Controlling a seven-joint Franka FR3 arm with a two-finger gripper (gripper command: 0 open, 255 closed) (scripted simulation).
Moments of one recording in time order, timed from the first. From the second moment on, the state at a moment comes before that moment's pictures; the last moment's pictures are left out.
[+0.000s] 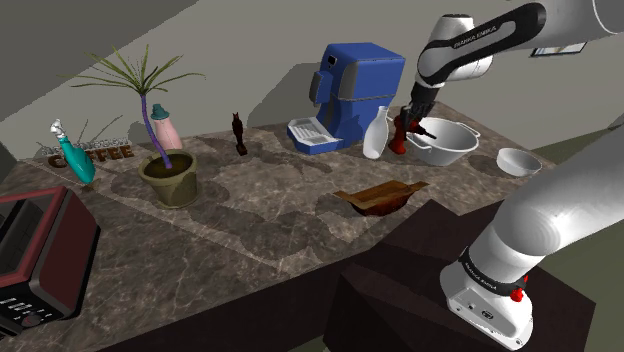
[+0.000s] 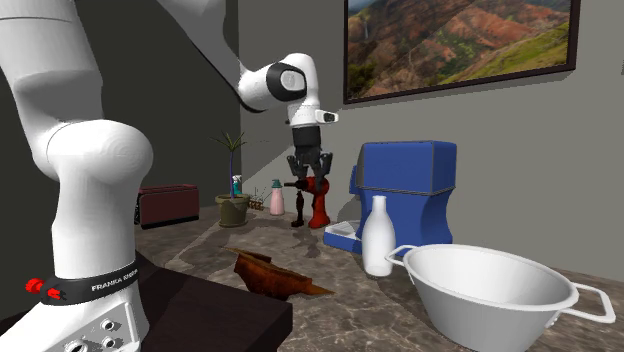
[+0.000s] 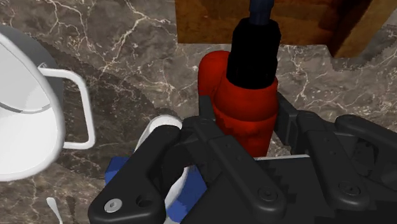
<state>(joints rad) -0.09 -0.29 -0.37 -2.46 -0.17 2.30 -0.19</state>
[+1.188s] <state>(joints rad) -0.06 -0.43 -0.22 -2.69 -0.19 2.35 0.03</state>
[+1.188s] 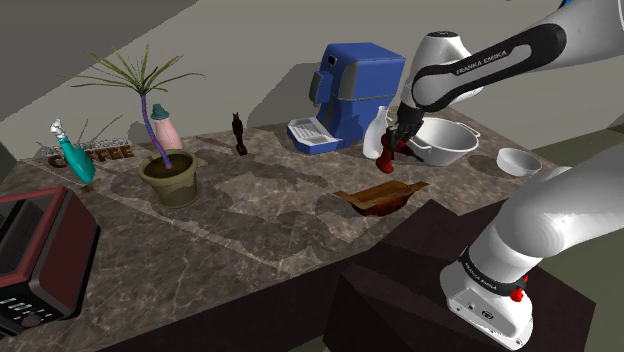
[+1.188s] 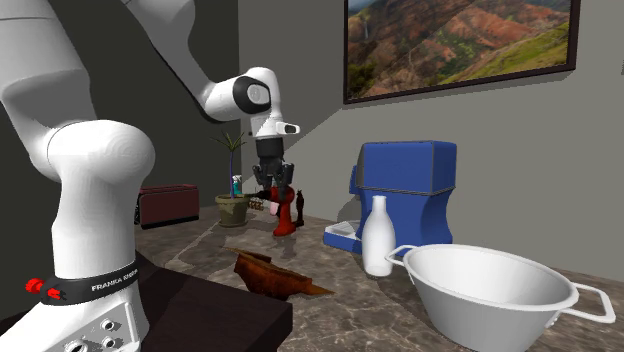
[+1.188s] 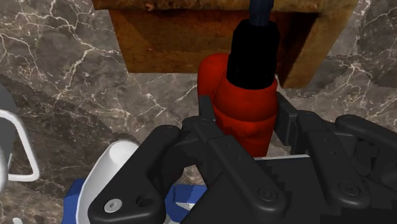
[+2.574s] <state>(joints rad) -0.06 -0.30 -0.24 -2.75 -0.20 2.55 0.04</state>
